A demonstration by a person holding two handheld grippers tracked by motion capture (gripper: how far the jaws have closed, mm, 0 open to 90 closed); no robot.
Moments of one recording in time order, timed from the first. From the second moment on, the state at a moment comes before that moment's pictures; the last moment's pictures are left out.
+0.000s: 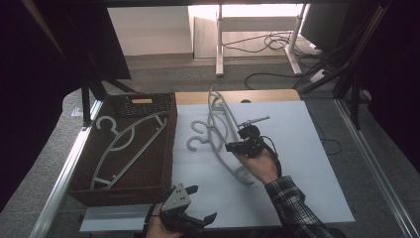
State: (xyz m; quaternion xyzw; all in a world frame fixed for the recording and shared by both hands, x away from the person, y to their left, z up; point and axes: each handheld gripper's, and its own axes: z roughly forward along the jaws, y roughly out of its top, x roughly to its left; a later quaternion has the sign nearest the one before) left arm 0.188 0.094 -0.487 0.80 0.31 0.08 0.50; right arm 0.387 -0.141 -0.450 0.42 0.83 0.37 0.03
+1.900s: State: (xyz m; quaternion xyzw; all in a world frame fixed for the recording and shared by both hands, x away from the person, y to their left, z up) left arm 0.267 0.084 -0.431 0.67 0.46 0.02 0.59; right arm 0.268 -0.156 -0.431 0.35 0.77 0.53 0.08
